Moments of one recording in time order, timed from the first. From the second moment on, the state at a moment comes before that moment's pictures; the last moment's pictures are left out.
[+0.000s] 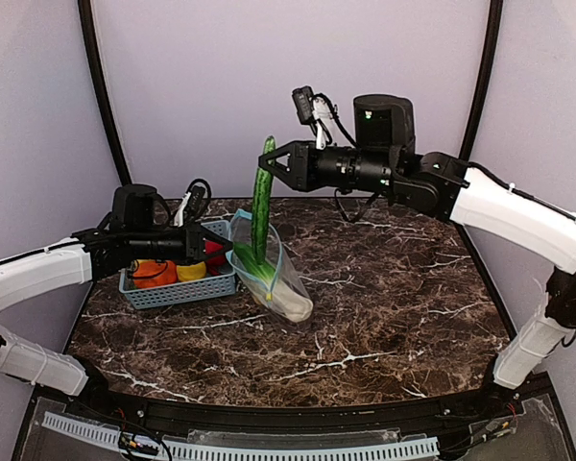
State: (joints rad) left arm -0.53 1.22 0.85 -0.07 0.58 -0.58; right arm 0.99 1.59 1.64 -0.19 -0.12 0.35
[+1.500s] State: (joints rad) left arm -0.54 1.28 0.88 0.03 0.63 -0.58; right arm 0.98 2.03 1.92 -0.65 -0.01 0.46
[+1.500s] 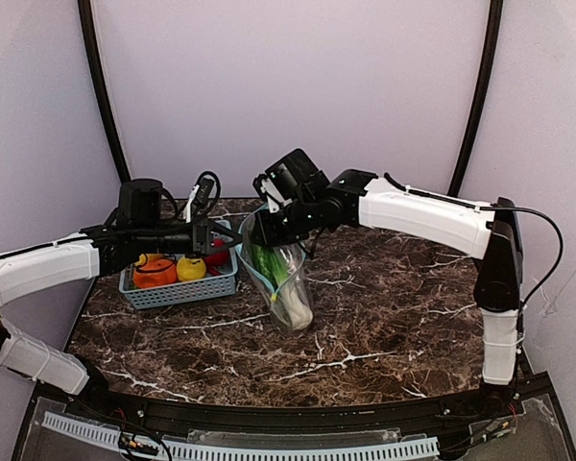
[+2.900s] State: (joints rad) left arm -0.54 1.28 0.88 0.05 0.56 -0.61; right arm 0.95 1.73 1.63 -0.67 0.03 0.44
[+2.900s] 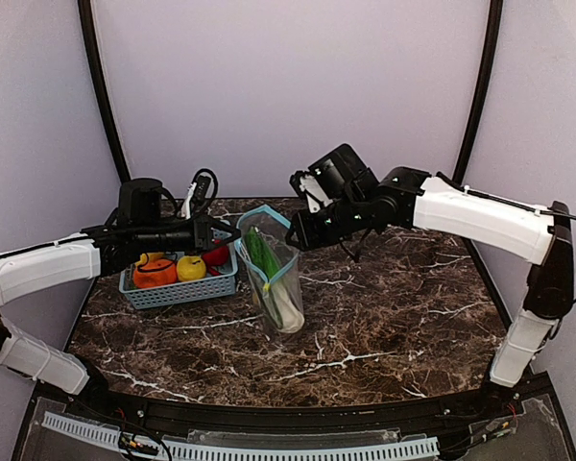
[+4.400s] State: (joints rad) left arm -0.48 1.21 1.03 -0.31 0.44 -0.41; right arm 0.95 1.71 1.64 -0.61 -0.01 0.44
